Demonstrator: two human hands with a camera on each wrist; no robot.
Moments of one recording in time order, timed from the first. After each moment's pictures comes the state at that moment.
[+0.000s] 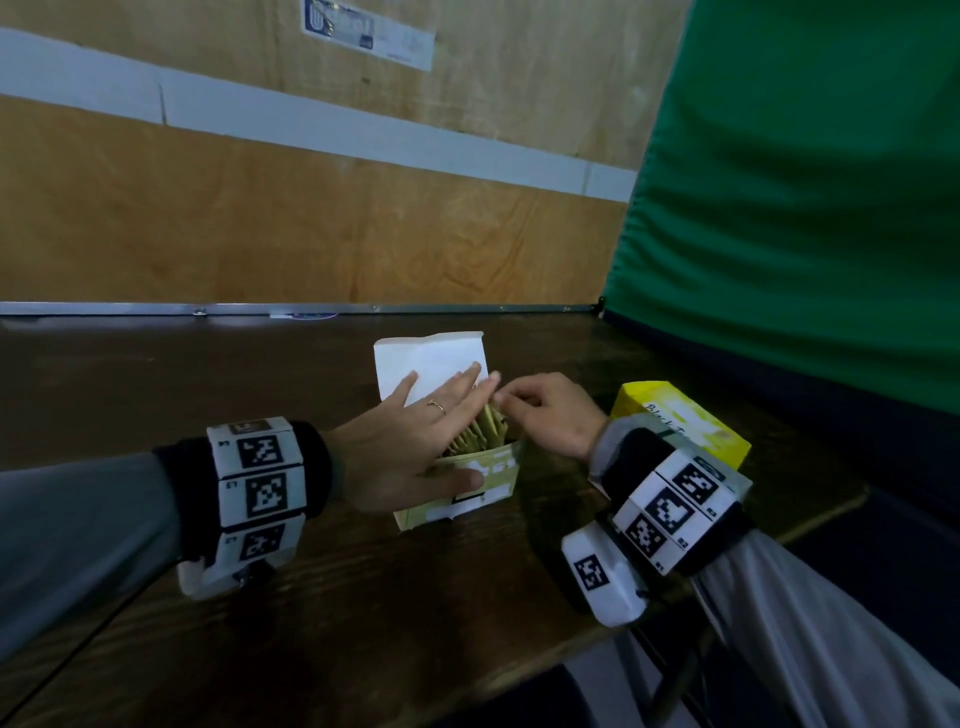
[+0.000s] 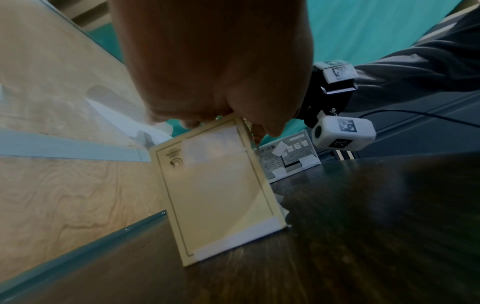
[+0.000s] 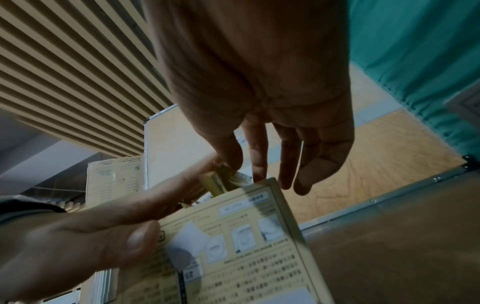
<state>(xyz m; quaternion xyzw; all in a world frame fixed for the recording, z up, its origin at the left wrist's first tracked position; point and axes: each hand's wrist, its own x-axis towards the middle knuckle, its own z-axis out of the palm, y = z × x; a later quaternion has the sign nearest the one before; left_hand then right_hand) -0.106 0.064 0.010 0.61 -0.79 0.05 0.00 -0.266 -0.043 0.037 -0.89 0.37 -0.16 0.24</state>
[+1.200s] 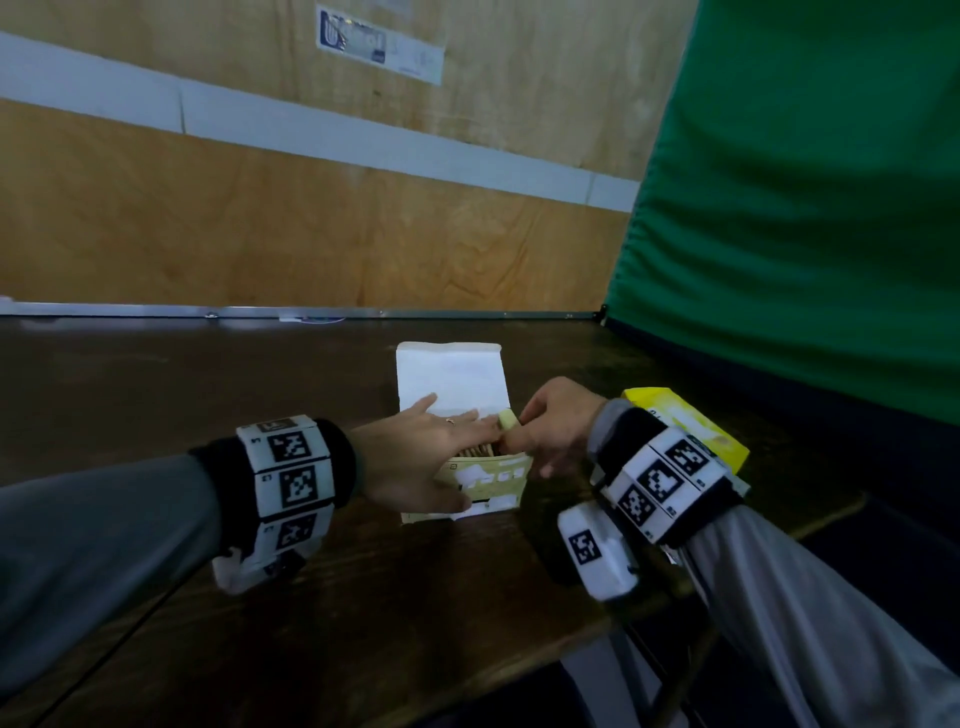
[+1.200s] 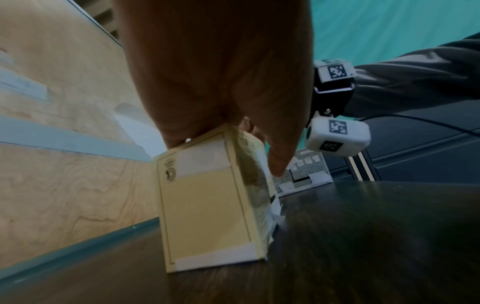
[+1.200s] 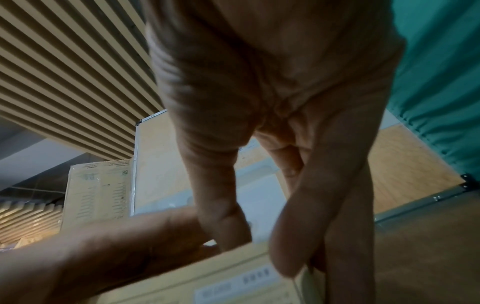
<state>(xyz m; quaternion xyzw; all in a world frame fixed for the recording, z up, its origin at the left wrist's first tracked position) -0.114 0.065 0.017 0.60 -0.80 -0.05 0.02 -0.265 -0.033 0.060 -0.79 0.51 -0.02 0.34</state>
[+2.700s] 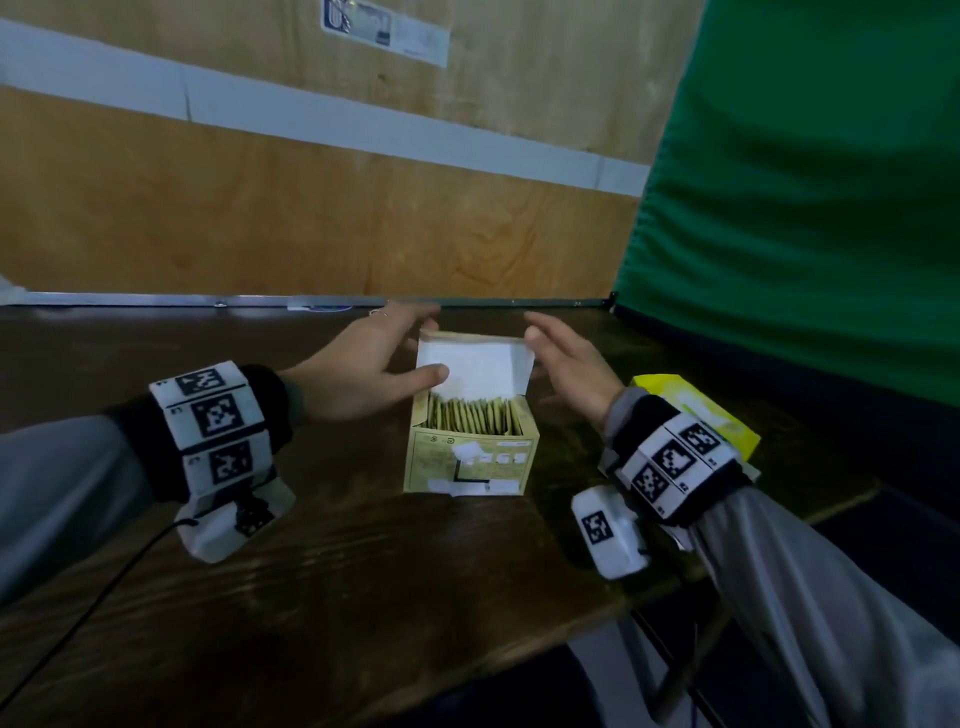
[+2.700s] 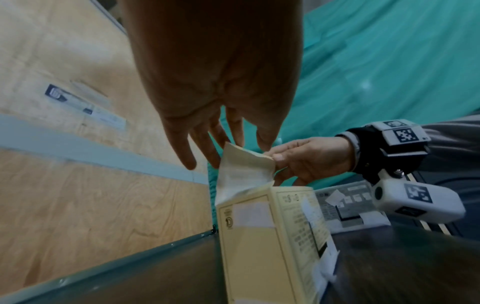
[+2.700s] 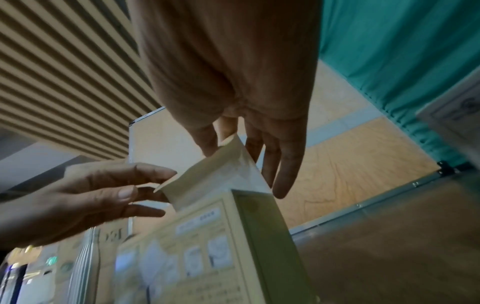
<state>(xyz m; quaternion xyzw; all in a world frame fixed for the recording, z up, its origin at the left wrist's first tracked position) -0.065 0.073 0.041 0.65 -0.69 -0.03 0.31 -0.262 -0.054 0.050 -0.80 0.38 -0.26 0.39</state>
